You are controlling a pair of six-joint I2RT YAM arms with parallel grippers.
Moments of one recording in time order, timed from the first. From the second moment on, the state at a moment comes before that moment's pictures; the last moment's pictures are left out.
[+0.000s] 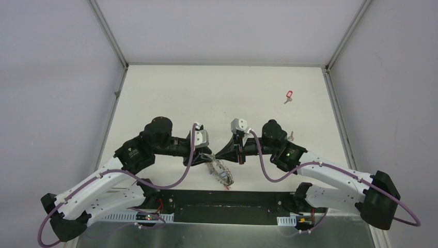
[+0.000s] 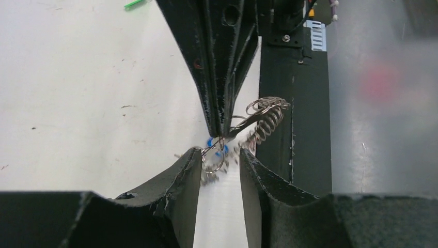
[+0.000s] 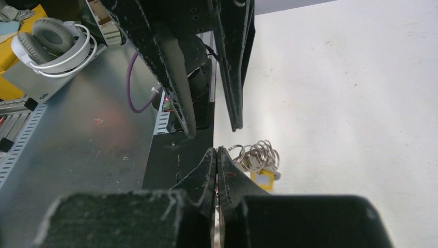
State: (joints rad) left arm -0.85 0.78 0.87 -0.43 0.57 0.17; right arm 0.96 1.04 0.65 0.27 -0.68 0.12
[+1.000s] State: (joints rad) left arm -0.86 0.81 0.77 -0.29 0.62 0.15; right arm 0.96 1.04 0.65 0.25 -0.67 0.11
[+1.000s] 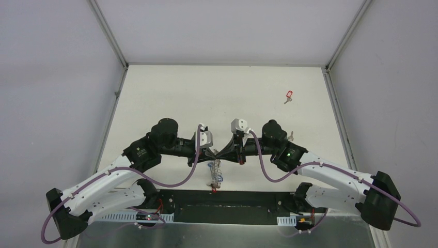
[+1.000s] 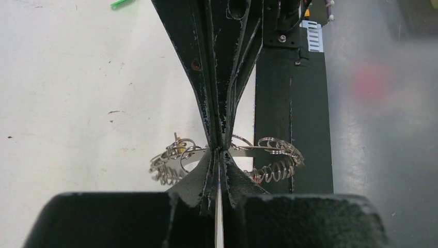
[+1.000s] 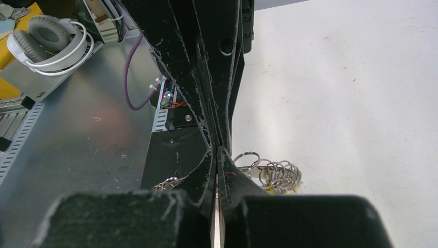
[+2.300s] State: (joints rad) left arm -0.86 0.64 0.44 0.49 0.51 -0.19; right arm 0.78 0.94 0.62 0.46 -0.91 0.30
